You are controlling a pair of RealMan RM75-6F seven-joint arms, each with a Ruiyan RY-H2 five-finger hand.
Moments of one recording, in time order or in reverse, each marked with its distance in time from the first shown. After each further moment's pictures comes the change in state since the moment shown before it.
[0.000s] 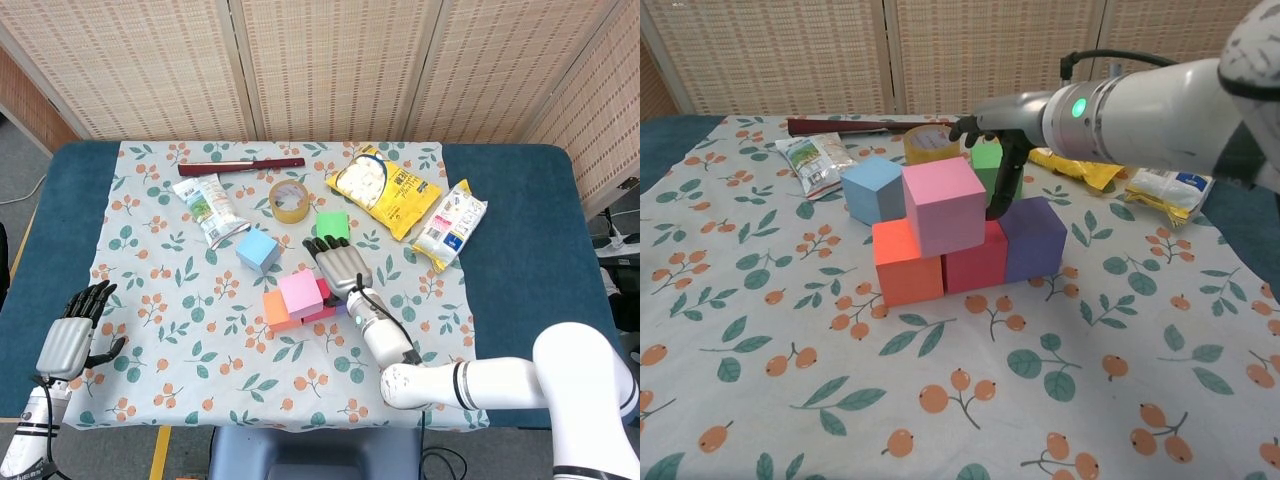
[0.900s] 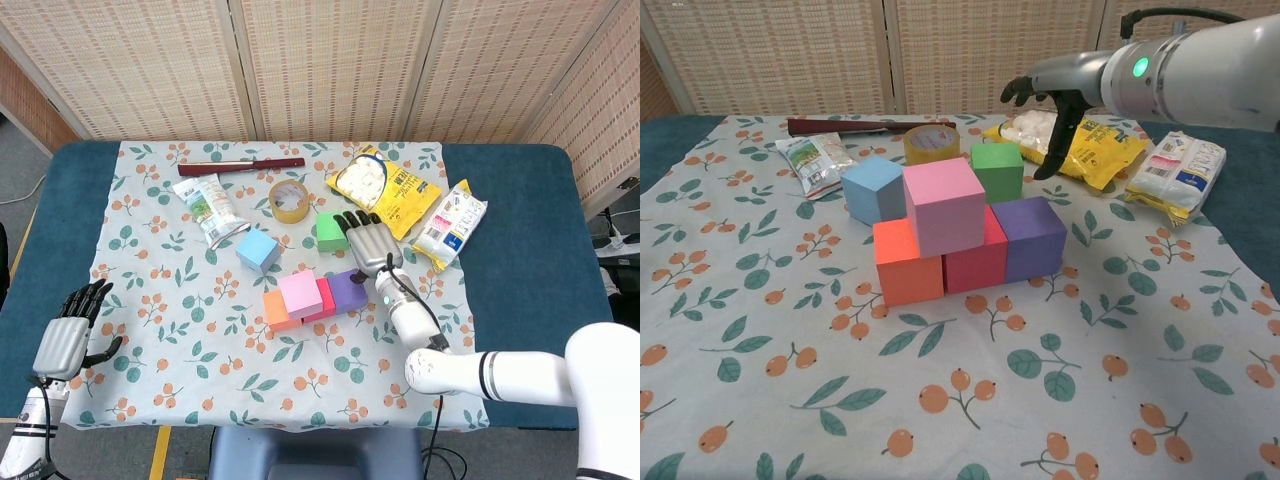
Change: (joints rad) left arm 0.004 0.001 -0.005 -0.006 -0.005 0.008 0.016; right arm -0.040 0.098 -0.025 0.040 -0.039 -0.006 0.027
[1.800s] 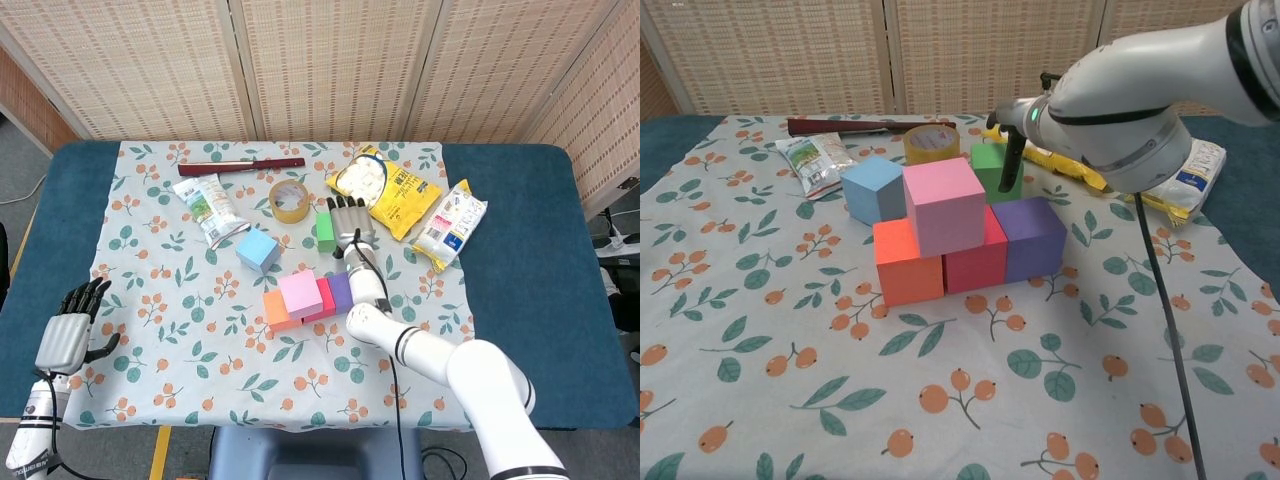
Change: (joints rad) left arm -0.014 -0.036 -0.023 0.046 -0.063 -0.046 0.065; right arm 0.177 -0.456 0.099 0.854 0.228 -0.286 -0.130
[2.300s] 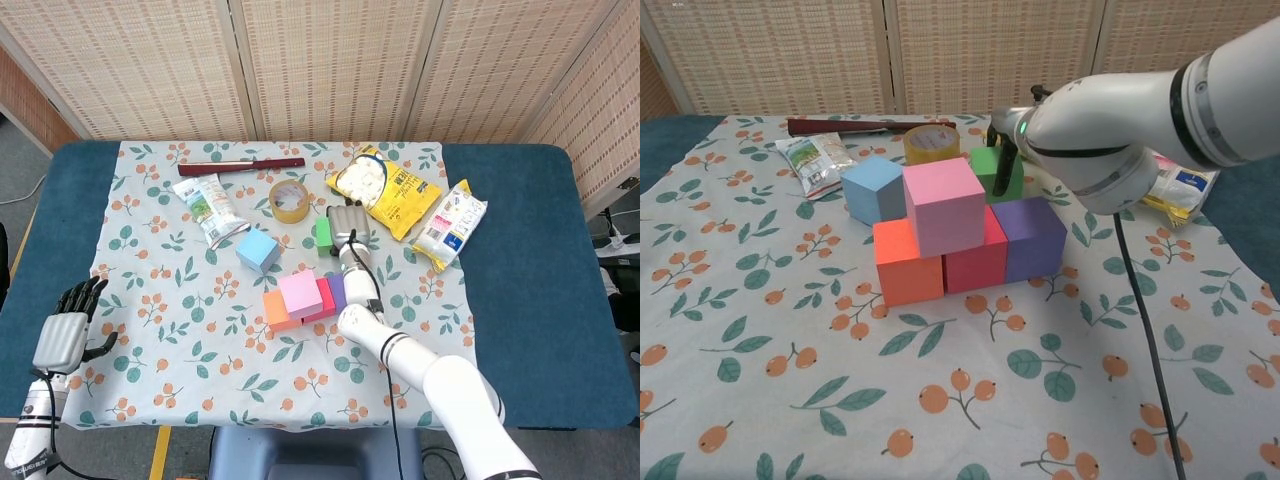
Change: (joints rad) left arm 0.002 0.002 -0.006 0.001 -0.007 0.005 0.006; right arm 0.013 -0.147 0.097 0.247 -0.114 -0.068 0.029
